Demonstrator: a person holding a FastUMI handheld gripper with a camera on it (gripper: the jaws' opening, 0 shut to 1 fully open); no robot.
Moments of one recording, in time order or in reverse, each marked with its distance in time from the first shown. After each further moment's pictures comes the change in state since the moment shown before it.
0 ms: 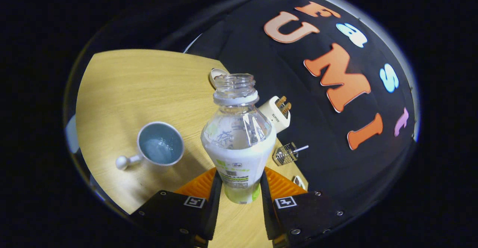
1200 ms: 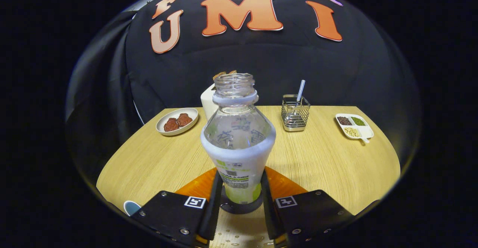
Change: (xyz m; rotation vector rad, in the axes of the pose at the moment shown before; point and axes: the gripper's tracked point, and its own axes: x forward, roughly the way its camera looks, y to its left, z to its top) arm 0.127 -0.053 -0.054 0.849 0.020 0.068
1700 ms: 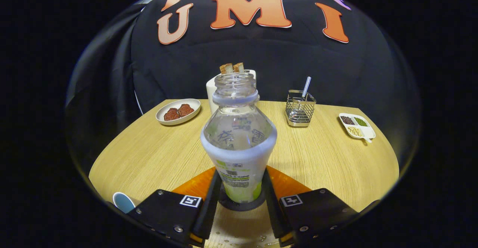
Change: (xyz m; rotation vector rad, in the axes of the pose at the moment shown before) arm 0.004 0.009 -0.015 -0.046 0.013 -0.009
